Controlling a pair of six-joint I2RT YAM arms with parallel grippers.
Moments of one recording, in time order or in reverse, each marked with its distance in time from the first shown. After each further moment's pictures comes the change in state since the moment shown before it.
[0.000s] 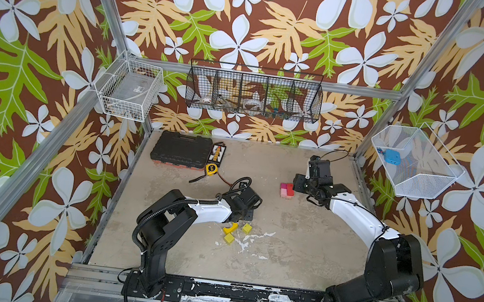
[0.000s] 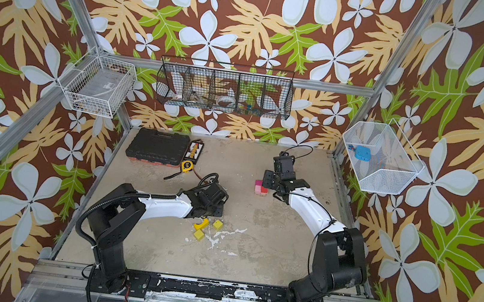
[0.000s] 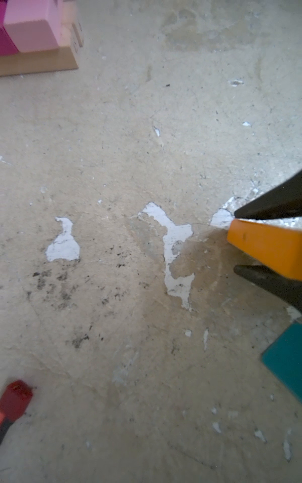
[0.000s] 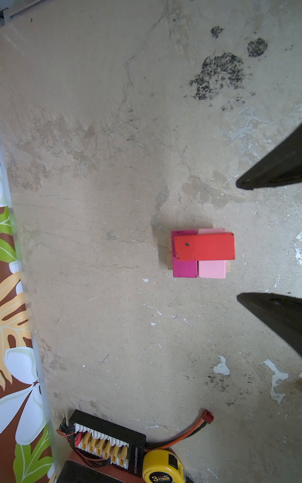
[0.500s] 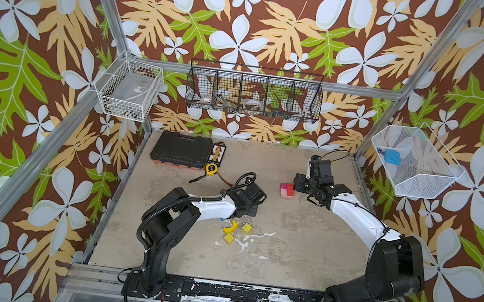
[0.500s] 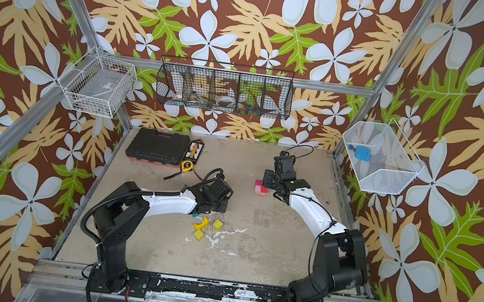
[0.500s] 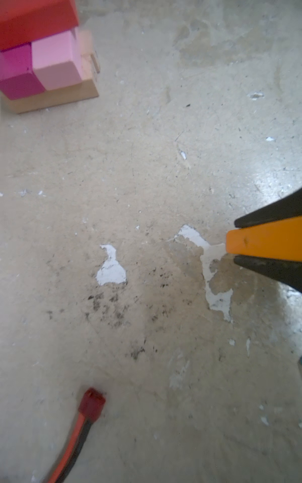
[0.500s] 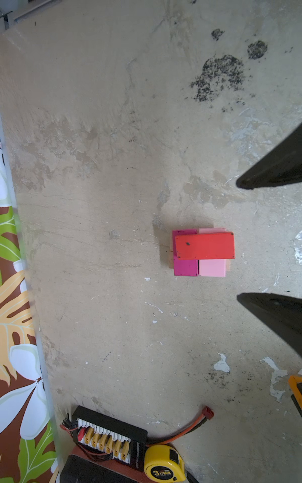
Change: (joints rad) left arm 0.000 0.044 0.107 -0.042 -0.063 0.100; right arm 0.000 -0.014 0.000 -0.002 -0.001 0.000
